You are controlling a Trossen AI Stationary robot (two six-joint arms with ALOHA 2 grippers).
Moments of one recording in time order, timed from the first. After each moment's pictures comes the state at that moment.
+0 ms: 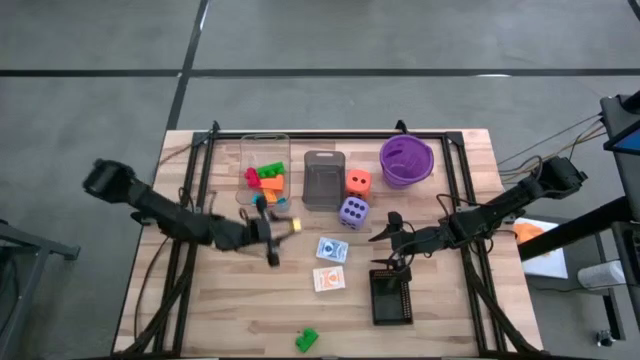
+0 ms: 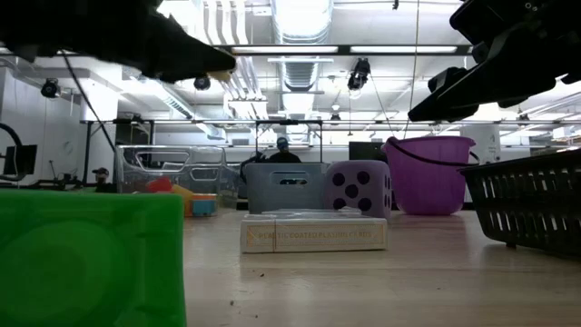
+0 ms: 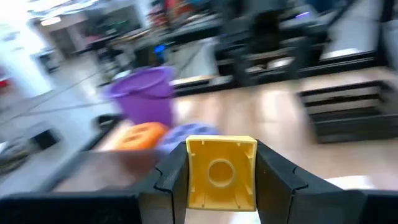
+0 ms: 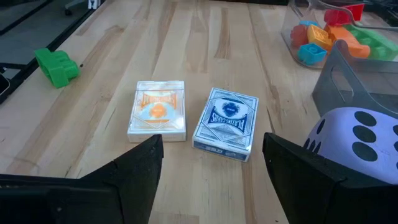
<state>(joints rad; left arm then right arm) -0.37 1.33 0.42 0.74 -0.61 0.15 0.40 1.19 0.39 0.33 0.29 0.16</state>
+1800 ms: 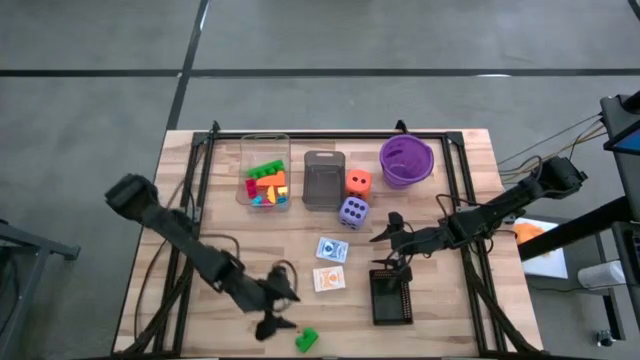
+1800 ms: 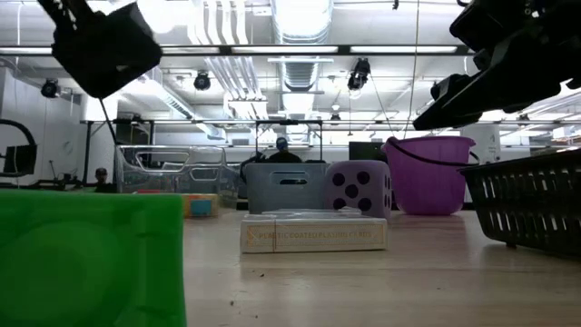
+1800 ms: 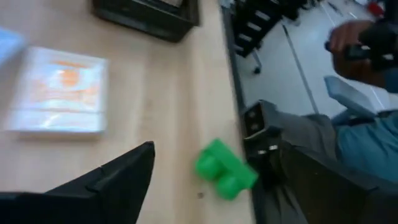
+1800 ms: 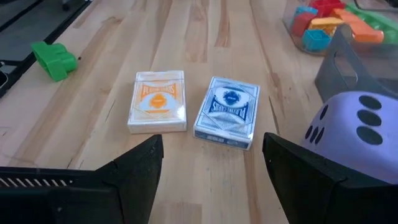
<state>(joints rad) -0.65 1.59 0.84 0.16 -0.19 -0.72 0.40 1.19 0.39 0.29 0.29 0.20</state>
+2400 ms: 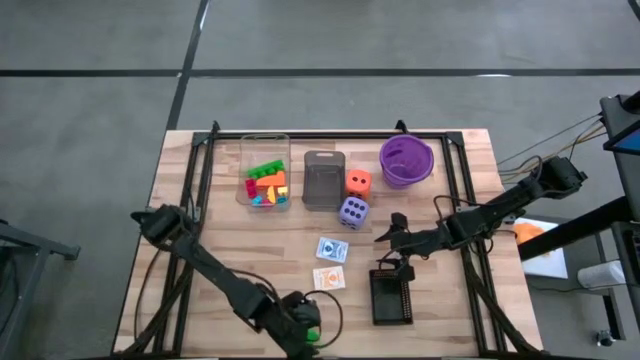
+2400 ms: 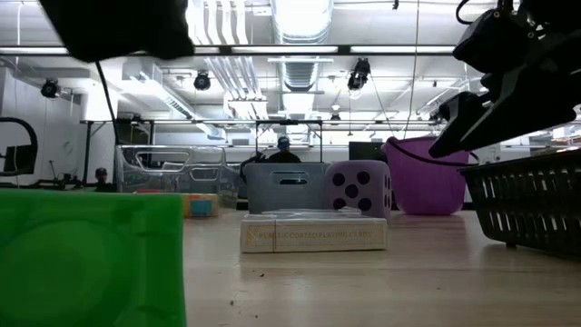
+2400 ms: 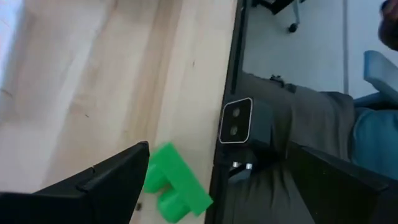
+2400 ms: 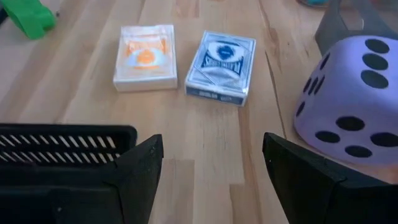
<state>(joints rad) -0.67 1.98 1.46 -0.36 -0.12 -0.93 0.40 1.19 0.39 0.15 0.29 0.26</state>
